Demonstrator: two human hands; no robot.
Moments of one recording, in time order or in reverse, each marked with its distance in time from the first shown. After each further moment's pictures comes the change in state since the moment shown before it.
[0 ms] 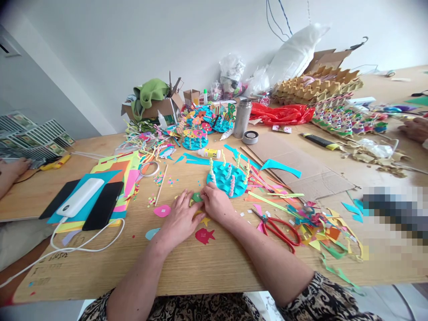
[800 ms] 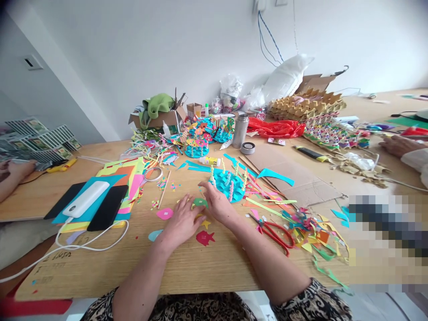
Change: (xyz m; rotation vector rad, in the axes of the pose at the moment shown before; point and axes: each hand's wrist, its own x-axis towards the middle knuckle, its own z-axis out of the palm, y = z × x) left_hand 0.000 -0.002 0.005 0.002 0.062 0.012; right_hand -0.001 0.002 -0.010 0.222 0.095 -0.173
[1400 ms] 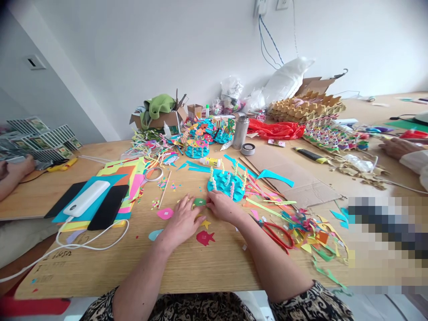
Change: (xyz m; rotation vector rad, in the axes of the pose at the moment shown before) left_hand 0.000 -0.001 -0.001 0.006 -0.017 0.005; right_hand 0.004 0.003 -0.016 -0.343 -0.340 0.065
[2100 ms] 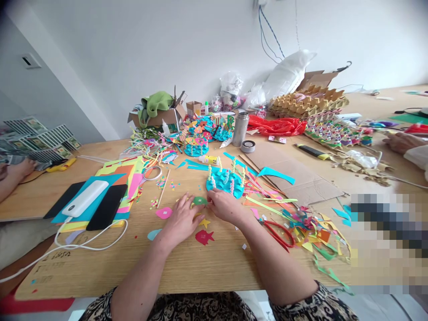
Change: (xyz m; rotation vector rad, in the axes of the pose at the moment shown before) left_hand 0.002 0.000 -0.002 -0.020 -0.020 -0.010; right_hand -0.009 -0.005 -0.013 -0.124 -0.050 0.038
